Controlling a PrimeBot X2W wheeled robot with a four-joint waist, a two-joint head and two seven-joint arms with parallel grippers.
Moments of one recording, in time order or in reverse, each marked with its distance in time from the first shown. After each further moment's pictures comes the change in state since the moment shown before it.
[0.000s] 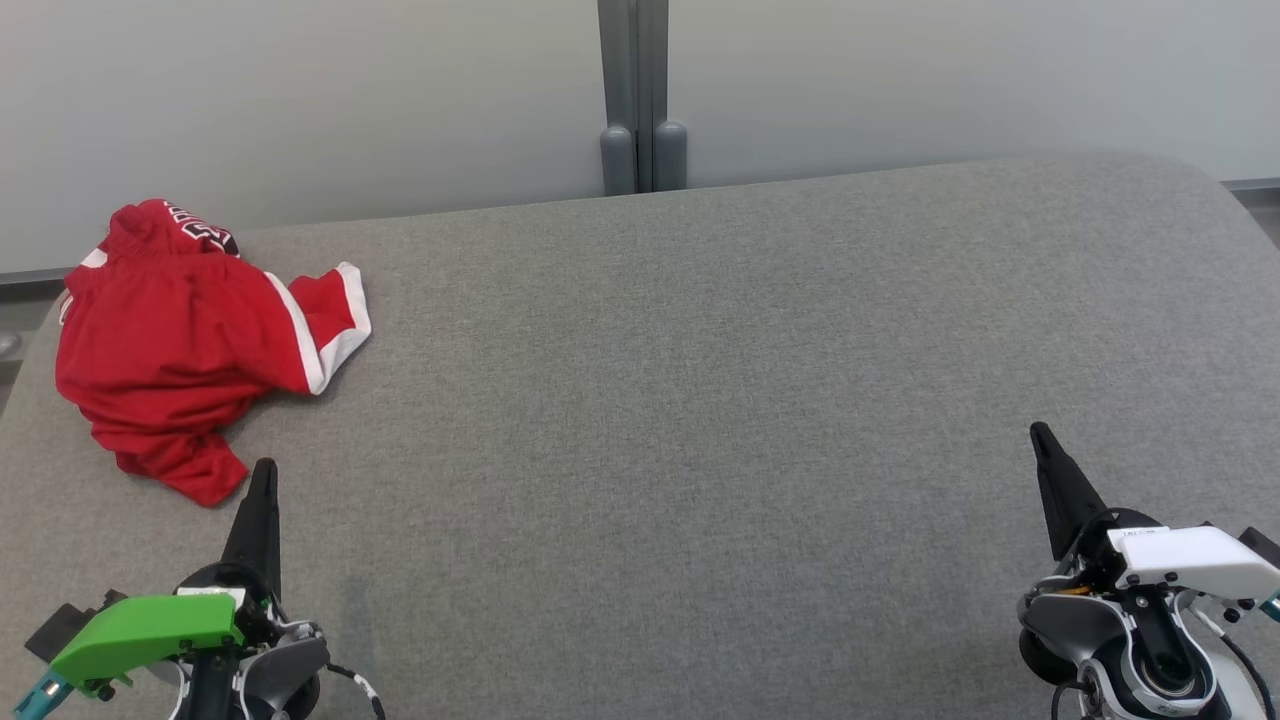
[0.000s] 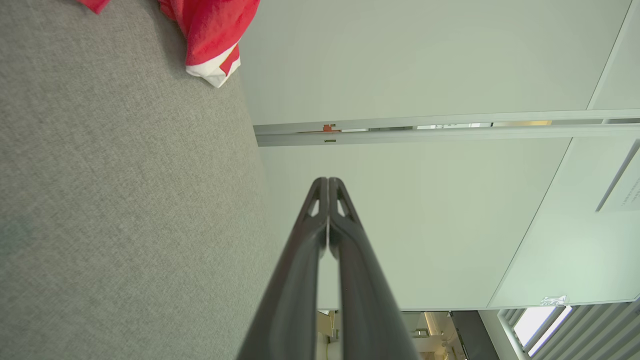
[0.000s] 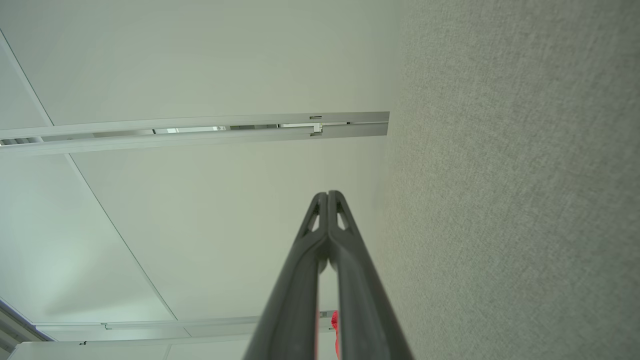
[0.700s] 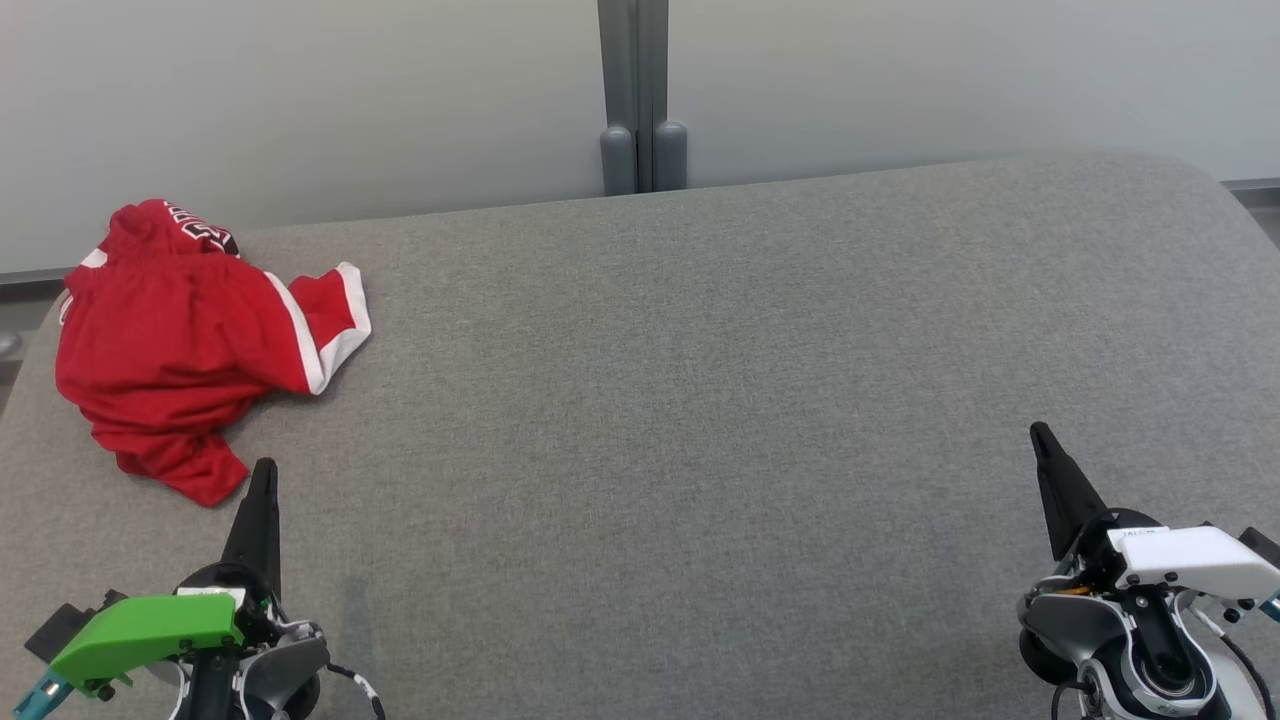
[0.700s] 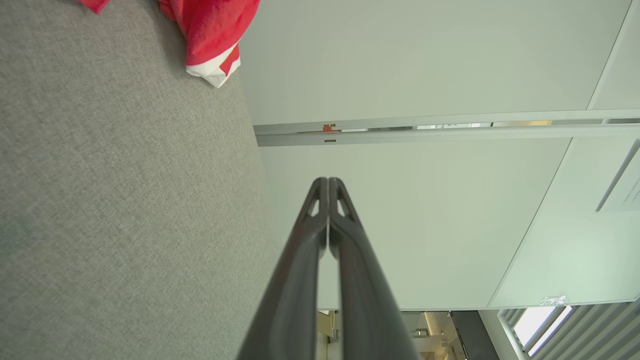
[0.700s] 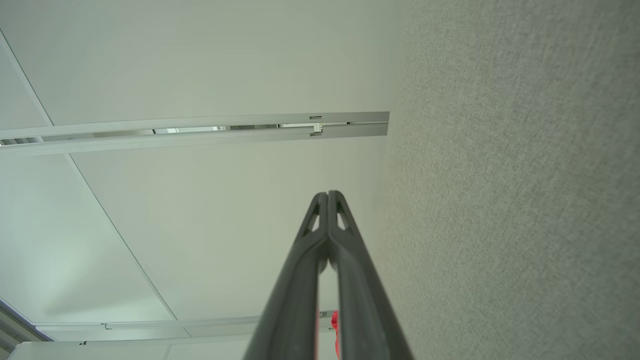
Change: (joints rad) left arm 0.000 0.000 0.000 0.000 0.000 0.000 0.000; right arm 0.000 0.000 0.000 0.000 0.000 0.000 0.000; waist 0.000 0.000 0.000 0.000
